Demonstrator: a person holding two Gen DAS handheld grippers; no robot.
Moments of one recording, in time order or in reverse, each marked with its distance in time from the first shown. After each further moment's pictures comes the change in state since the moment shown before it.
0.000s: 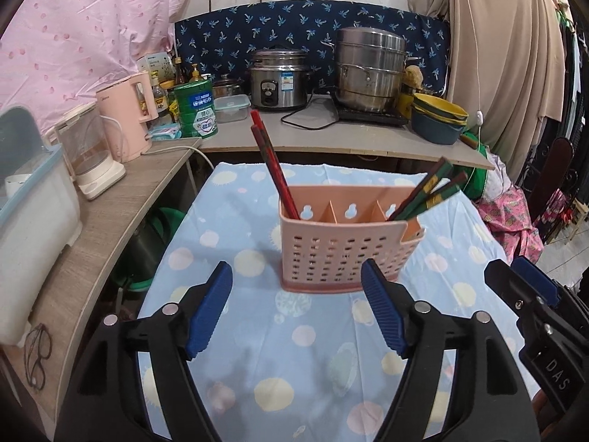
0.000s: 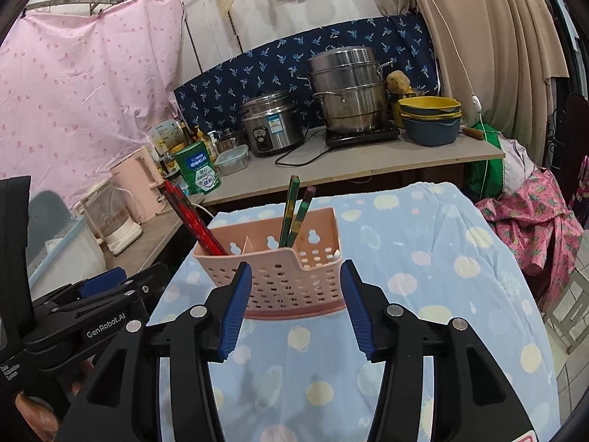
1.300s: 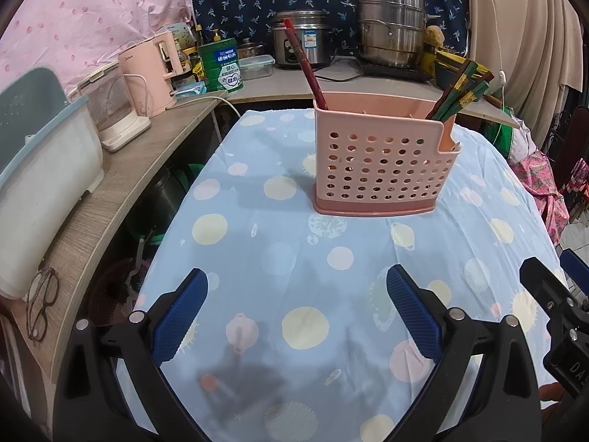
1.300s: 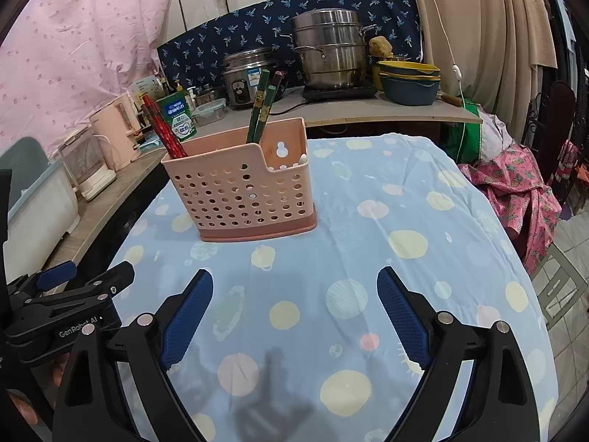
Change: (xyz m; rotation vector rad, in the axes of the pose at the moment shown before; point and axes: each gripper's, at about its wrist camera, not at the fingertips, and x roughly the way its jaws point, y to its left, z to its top) left arm 0.010 0.014 -0.074 0.005 0.113 0.102; right arm -0.002 -0.013 -0.072 -0.039 0.102 -0.115
